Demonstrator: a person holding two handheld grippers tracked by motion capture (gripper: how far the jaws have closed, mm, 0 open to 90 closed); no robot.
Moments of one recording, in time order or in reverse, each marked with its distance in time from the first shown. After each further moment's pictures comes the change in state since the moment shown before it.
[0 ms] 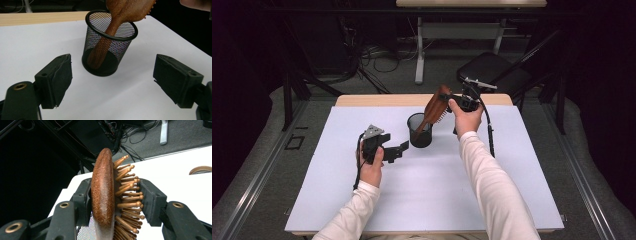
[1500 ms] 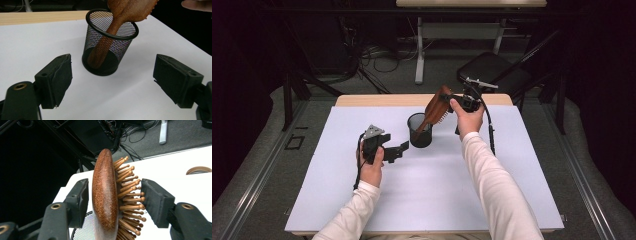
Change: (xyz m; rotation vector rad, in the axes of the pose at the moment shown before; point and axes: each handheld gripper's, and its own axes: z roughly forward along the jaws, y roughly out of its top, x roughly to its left) left arm 0.000 0.000 0.001 0.007 -0.001 0.005; right arm -0.003 0.002 -0.002 0.010 -0.005 -0.018
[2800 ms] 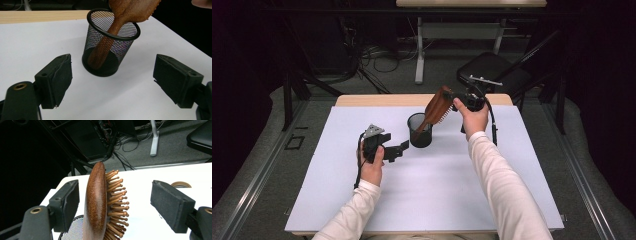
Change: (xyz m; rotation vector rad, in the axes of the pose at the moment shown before) left arm 0.003 0.000 0.004 -0.003 -0.006 -0.015; right arm -0.001 0.009 -0.014 -0.051 -0.046 -0.107
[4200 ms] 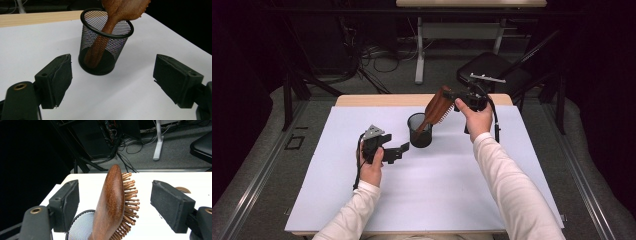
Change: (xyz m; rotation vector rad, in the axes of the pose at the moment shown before) left arm -0.002 0.000 -0.005 0.005 -0.032 0.047; right arm 0.014 0.007 -0.023 0.004 0.030 -0.078
